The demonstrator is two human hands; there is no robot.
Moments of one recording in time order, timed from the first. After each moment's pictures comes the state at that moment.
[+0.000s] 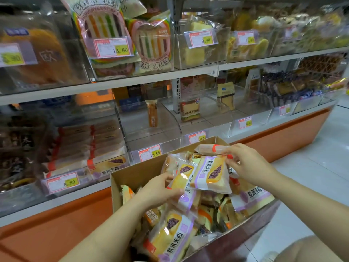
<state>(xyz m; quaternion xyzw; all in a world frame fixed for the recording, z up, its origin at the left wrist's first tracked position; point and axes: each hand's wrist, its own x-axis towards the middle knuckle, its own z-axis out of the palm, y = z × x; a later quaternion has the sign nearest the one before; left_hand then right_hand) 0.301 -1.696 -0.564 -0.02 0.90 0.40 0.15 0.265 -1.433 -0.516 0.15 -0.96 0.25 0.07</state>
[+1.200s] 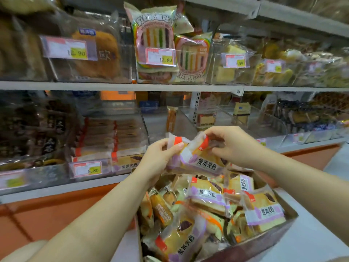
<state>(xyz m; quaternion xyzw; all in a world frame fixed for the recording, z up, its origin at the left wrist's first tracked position) 0.306 -1.731 -0.493 0.00 0.68 0.73 -0.05 0.290 -1.534 -0.408 0.36 -0.89 0.26 0.06</state>
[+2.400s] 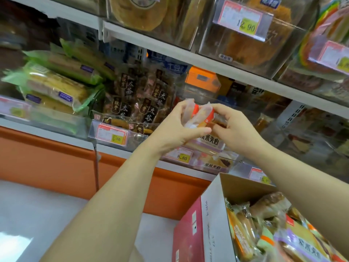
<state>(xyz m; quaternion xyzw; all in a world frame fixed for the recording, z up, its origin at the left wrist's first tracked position) 0.350 -1.954 -0.504 -0.03 0.72 0.65 -0.23 0.261 -1.814 -0.449 0.50 -0.82 0.29 0.03</state>
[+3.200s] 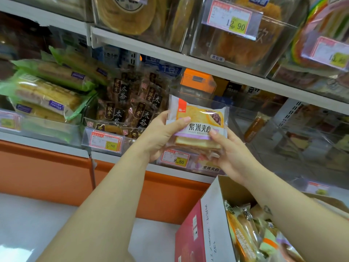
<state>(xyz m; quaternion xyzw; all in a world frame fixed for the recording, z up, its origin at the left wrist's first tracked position) 0.346 -1.965 -0.509 -0.07 0.54 0.82 -0.16 0.267 -1.795 -0.496 0.23 -0.65 0.67 -0.26</state>
